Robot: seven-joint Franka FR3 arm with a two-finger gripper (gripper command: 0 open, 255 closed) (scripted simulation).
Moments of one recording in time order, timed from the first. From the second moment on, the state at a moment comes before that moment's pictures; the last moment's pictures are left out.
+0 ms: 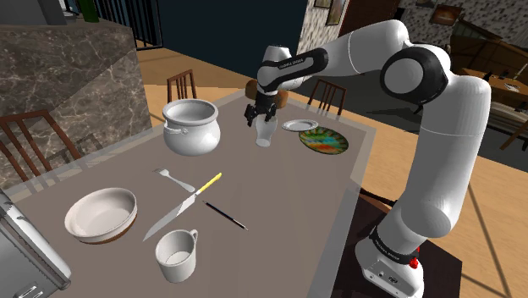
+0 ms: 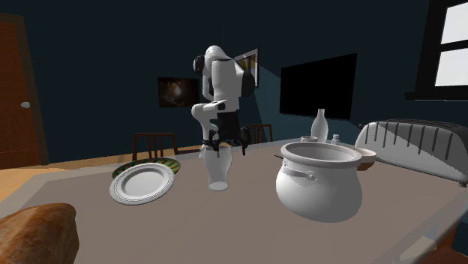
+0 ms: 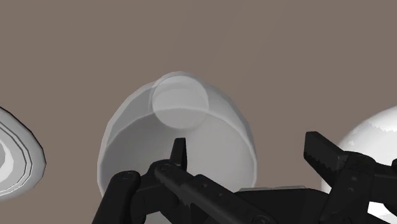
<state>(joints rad) -0.02 0.34 -0.05 -1.78 0.11 2.20 0.09</state>
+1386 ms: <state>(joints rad) -0.02 0.31 -0.06 -1.74 0.10 2.12 0.10</state>
